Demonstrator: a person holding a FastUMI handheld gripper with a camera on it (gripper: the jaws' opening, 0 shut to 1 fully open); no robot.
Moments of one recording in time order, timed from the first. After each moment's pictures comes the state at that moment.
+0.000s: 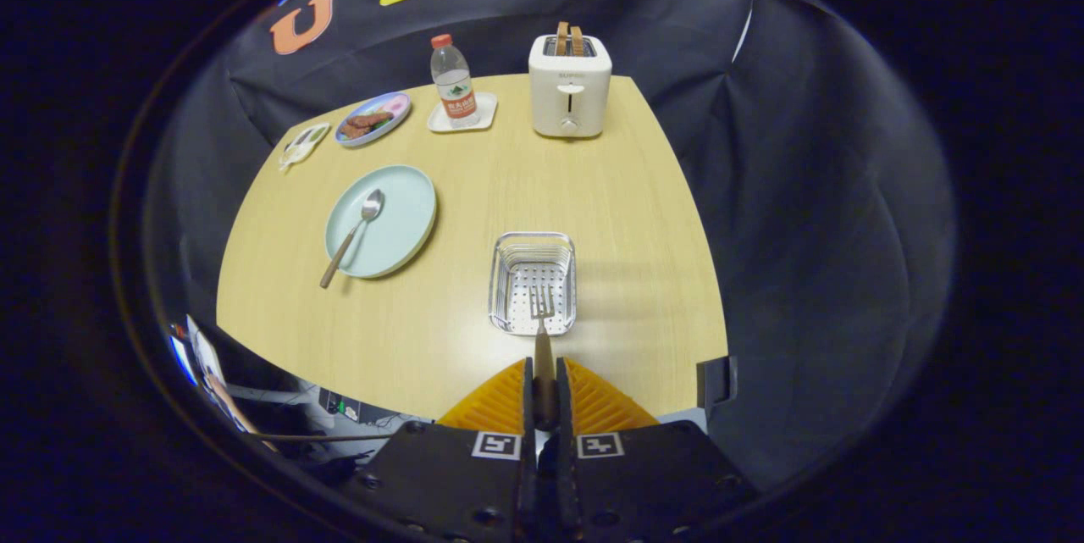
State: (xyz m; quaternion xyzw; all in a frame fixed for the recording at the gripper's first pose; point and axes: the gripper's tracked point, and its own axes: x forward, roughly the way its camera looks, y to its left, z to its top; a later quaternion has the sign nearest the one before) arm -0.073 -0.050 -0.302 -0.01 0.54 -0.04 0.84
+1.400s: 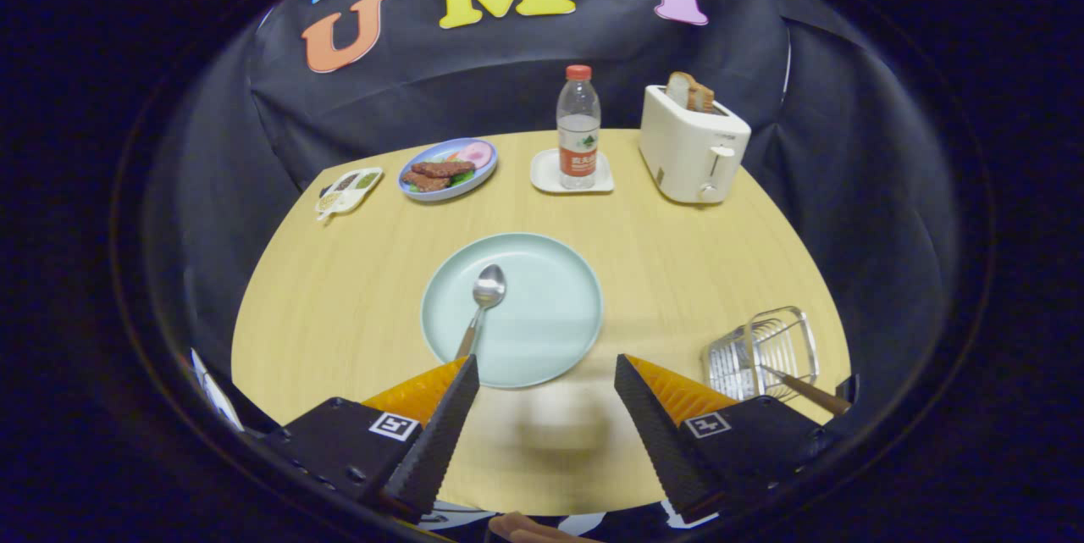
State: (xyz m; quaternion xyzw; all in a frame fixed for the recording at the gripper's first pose) arm 0.032 0.180 -0.358 0.02 0.43 -0.01 0.90
